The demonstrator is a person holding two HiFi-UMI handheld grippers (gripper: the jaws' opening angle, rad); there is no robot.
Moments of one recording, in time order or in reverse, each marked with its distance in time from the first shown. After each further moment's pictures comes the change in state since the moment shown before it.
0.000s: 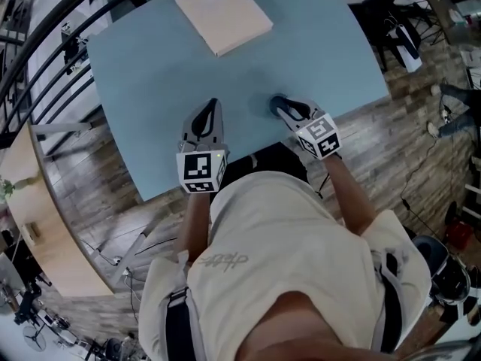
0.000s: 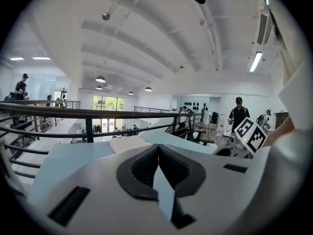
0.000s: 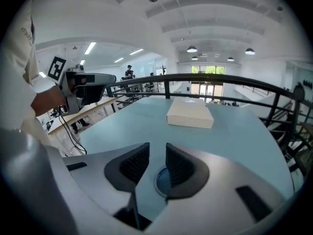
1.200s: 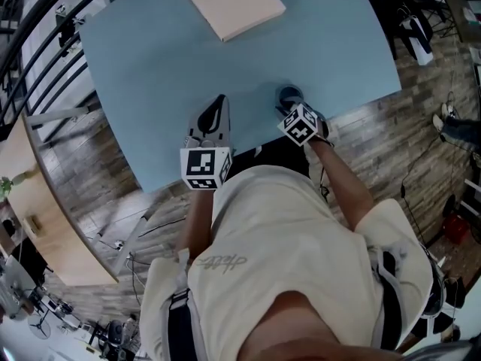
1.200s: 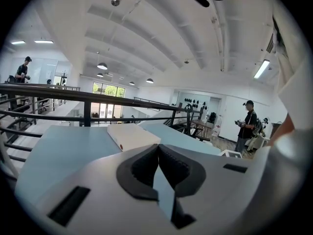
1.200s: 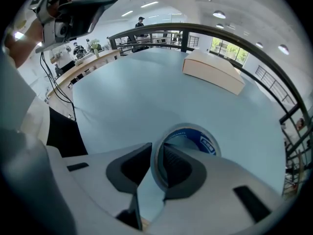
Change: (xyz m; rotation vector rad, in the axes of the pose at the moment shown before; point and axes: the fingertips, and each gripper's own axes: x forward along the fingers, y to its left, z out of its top) left arm 0.013 0.013 -0.043 -0.109 0.090 -0.035; right arm 0.095 0.014 -0.124 -0.180 0.490 0.033
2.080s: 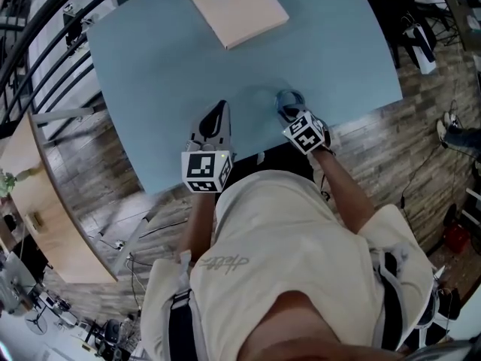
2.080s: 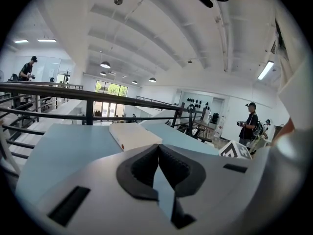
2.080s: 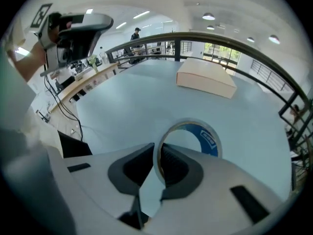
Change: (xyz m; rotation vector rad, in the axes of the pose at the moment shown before) left arm 0.002 0.006 0.007 -0.024 0.013 0.024; right arm -0.029 -0.002 0.025 0.096 -0.092 0.040
